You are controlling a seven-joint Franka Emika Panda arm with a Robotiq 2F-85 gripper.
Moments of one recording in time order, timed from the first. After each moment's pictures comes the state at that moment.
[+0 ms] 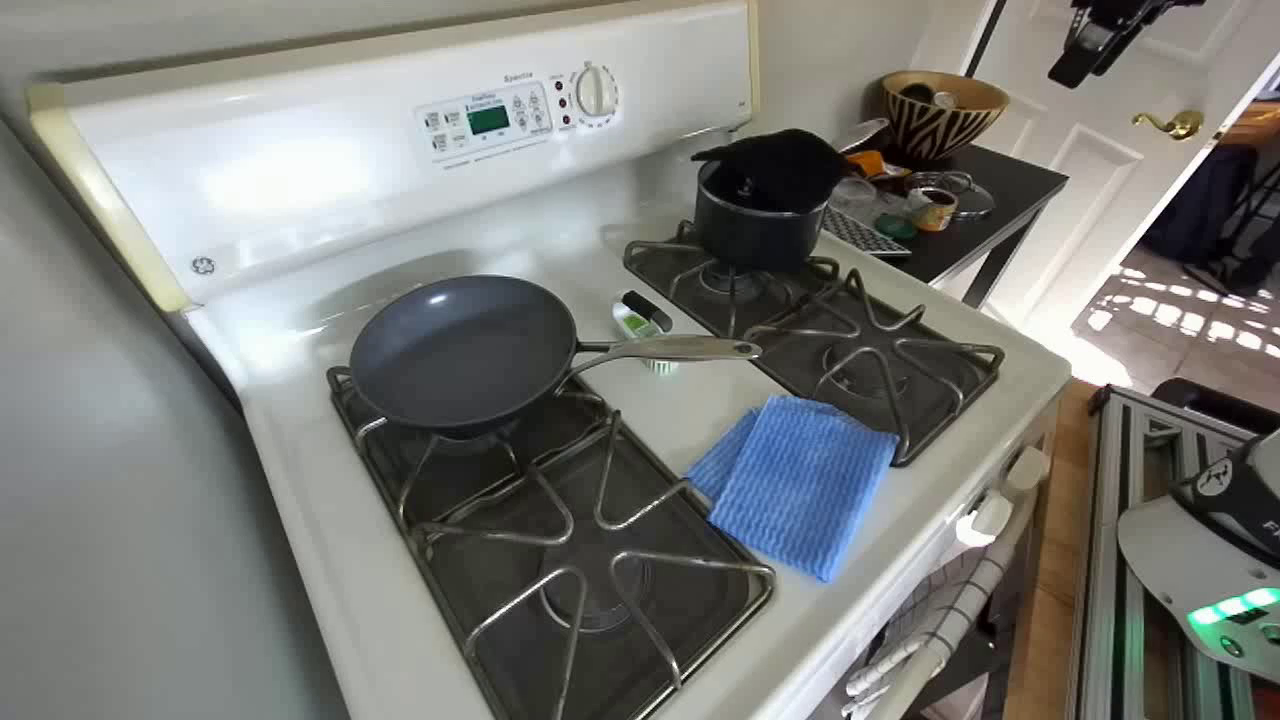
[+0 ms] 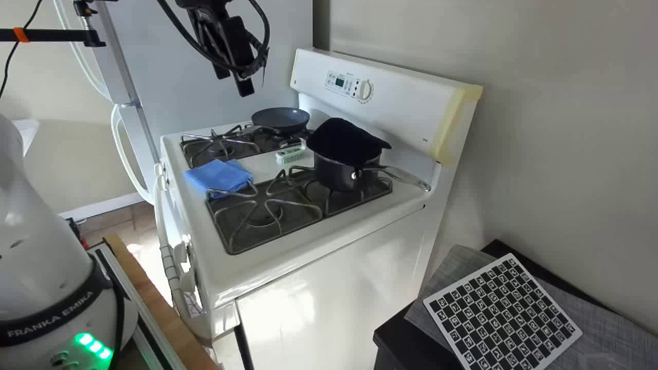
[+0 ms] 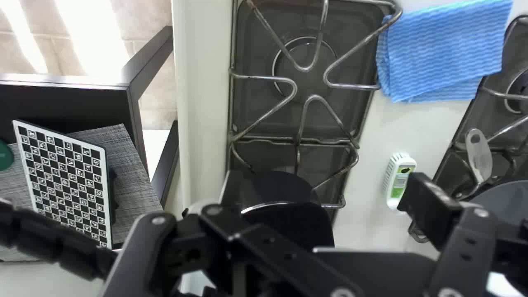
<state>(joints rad) -0.10 -0.99 -0.11 -2.67 -0.02 1.90 0.01</state>
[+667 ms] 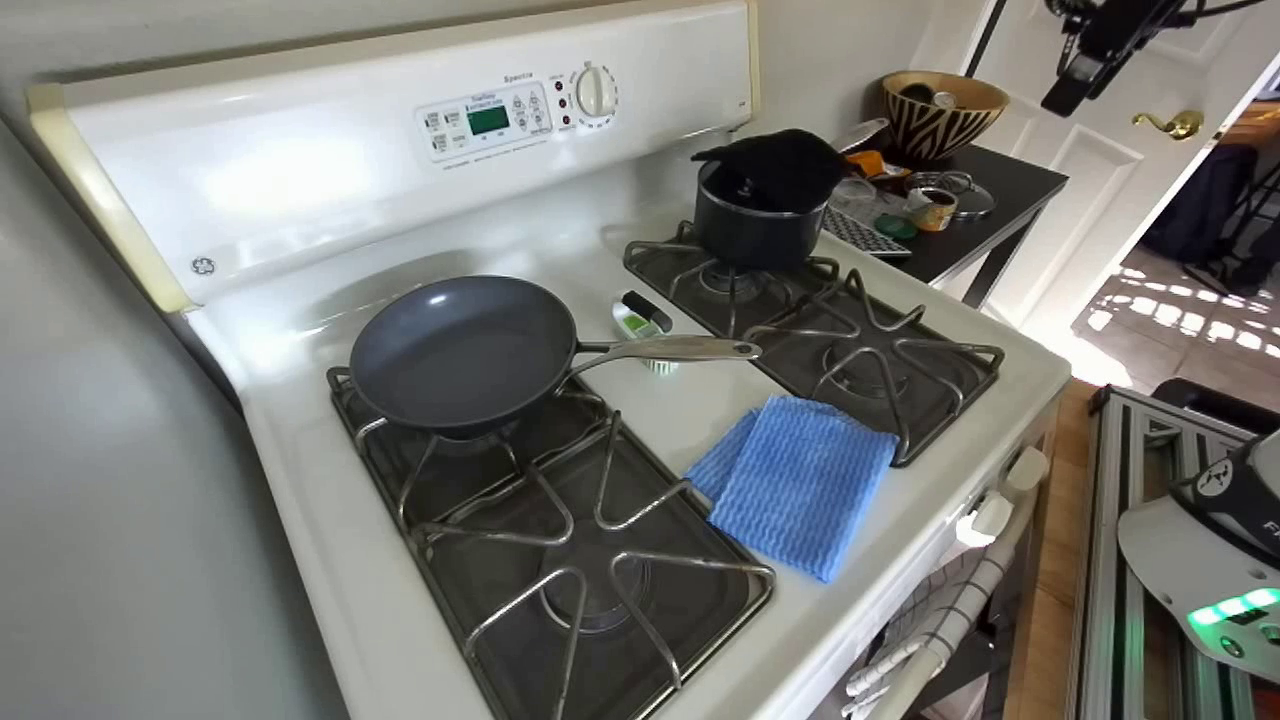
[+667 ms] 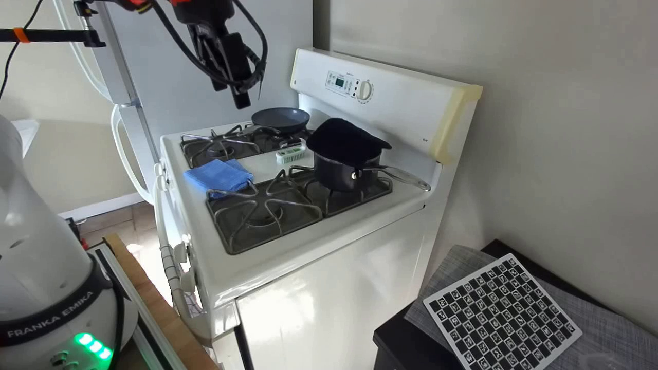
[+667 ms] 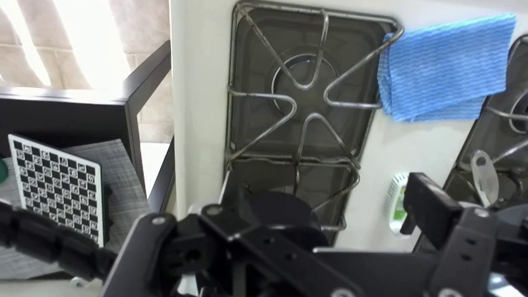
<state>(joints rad) -0.10 -0.97 -0.10 -2.70 -0.02 1.90 0.01</state>
